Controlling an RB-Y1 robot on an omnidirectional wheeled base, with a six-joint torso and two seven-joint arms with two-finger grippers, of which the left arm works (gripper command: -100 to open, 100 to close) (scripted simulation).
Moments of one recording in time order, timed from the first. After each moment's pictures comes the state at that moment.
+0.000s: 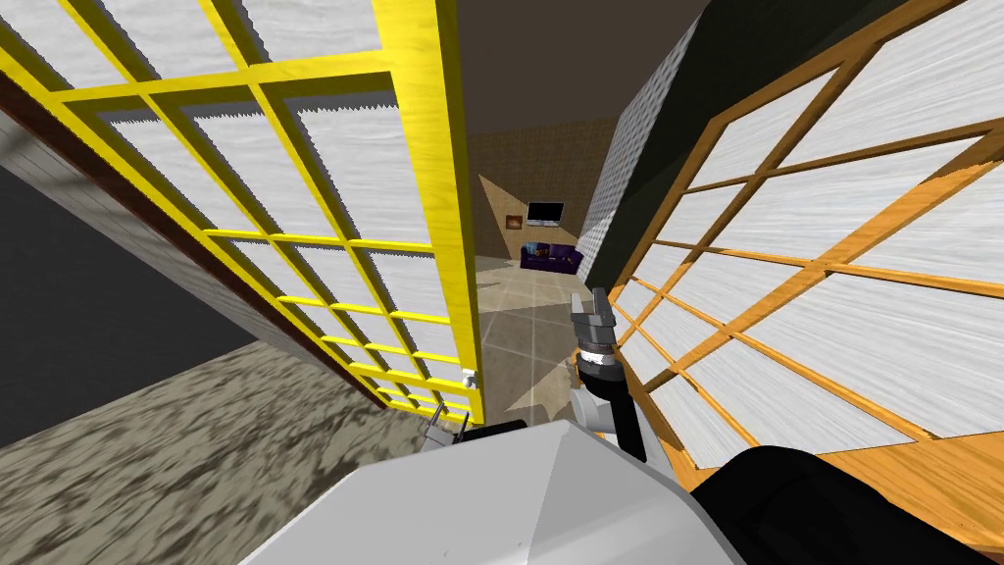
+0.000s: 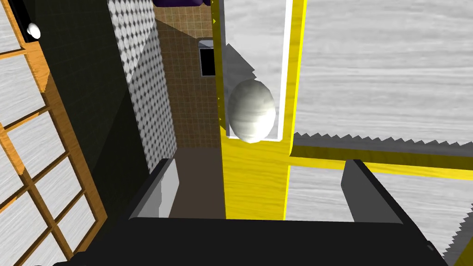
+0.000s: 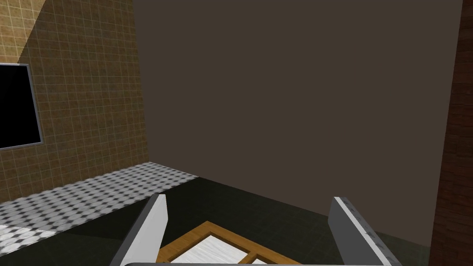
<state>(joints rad) 0.54 0.04 -0.17 -1.16 -0.49 -0.99 -1.27</state>
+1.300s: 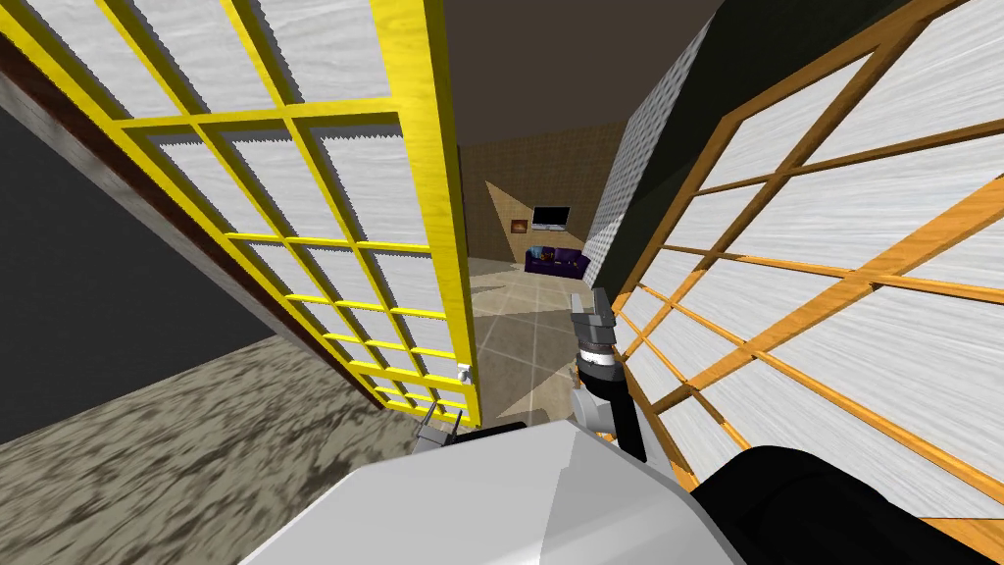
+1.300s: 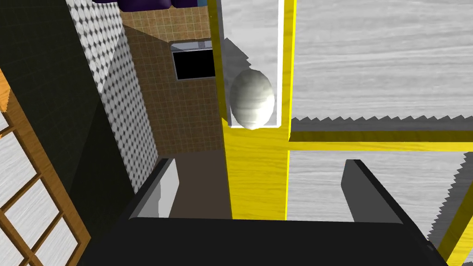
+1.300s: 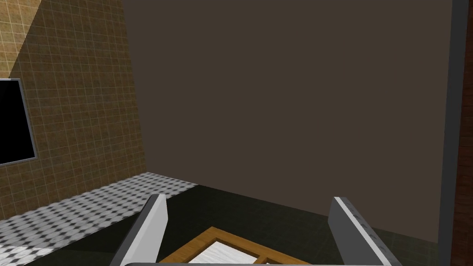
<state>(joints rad) 0.54 0.05 -0.13 -1.16 -0.47 -0.96 -1.30</state>
